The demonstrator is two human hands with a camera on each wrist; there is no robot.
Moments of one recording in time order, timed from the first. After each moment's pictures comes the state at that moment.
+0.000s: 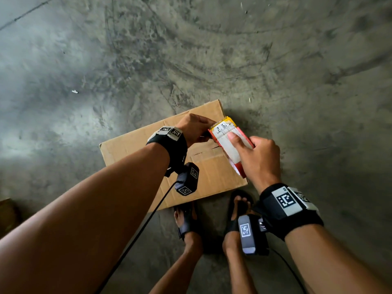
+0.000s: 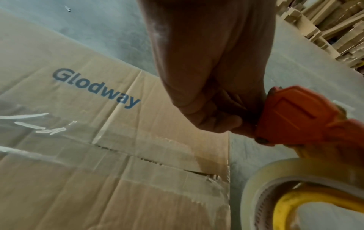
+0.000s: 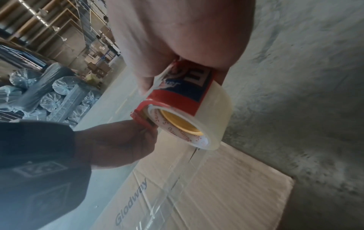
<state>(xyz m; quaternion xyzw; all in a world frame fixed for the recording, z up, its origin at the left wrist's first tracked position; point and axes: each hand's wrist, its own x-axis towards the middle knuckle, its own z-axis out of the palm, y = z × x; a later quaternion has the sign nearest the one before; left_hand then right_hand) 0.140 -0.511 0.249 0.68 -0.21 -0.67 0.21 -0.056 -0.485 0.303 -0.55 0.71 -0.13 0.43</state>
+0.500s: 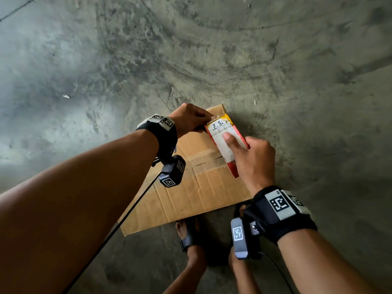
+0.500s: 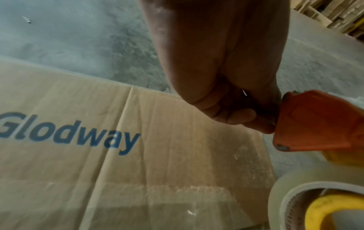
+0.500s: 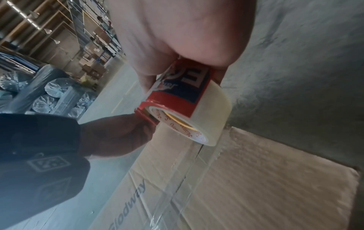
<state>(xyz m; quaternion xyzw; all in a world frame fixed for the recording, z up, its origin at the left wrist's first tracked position) 0.182 -0.554 0.214 0.68 -0.35 -0.62 0.16 -0.023 -0.499 0.265 -0.53 0.71 -0.16 0.44</state>
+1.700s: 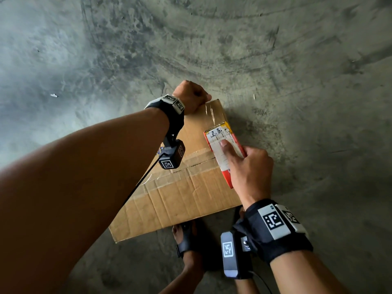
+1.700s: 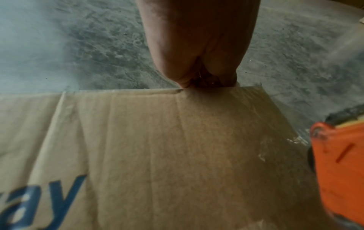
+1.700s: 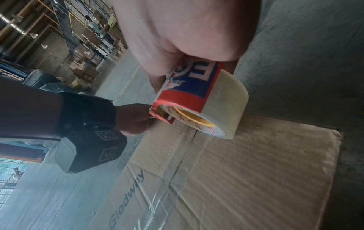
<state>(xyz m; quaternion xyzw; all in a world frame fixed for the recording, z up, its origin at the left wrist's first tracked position) 0.177 -0.607 0.168 0.77 -0.46 -0.44 0.05 -0.023 -0.479 0.241 -0.49 0.75 -0.13 0.43</state>
